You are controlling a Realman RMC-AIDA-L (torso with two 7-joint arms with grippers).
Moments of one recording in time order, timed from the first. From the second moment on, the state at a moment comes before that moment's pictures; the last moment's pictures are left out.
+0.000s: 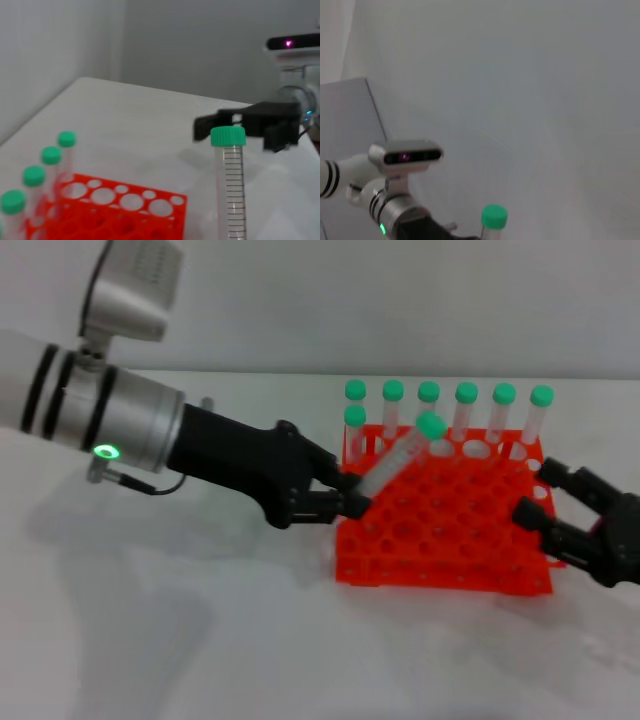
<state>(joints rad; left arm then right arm) -1.19 -2.08 2.85 -0.69 0.01 1.85 -1.22 0.40 1.97 -1.48 -0.27 -0.74 -1.60 1.00</state>
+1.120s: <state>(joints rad) -1.27 -2.08 2.85 -0.42 0.12 1.64 -1.26 0.42 2.01 -1.49 -0.28 -0.76 -1.58 1.00</state>
